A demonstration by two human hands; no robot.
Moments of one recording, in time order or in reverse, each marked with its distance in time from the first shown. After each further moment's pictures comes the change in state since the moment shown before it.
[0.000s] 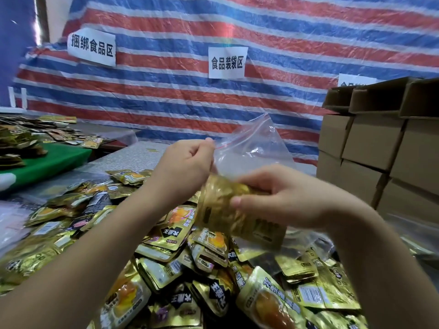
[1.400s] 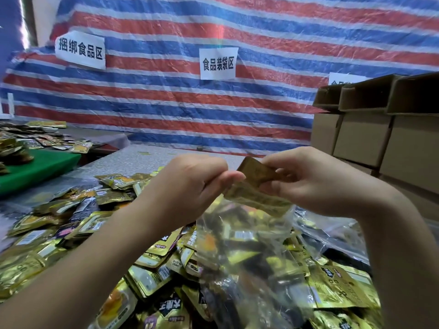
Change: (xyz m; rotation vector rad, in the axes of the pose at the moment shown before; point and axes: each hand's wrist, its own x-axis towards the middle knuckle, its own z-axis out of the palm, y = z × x) left_hand -0.015 0.015 0.007 0.325 -0.080 0.675; right_hand -0.020 0.031 -0.040 -0.307 0.210 -0.092
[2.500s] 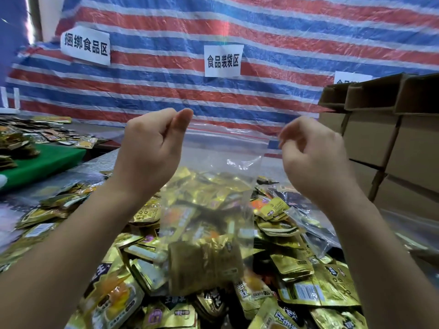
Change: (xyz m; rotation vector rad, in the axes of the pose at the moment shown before) left_hand 0.002 -0.033 -0.030 0.014 0.344 -0.263; right_hand 0.022 -0.008 0.023 -0.162 0.779 0.144
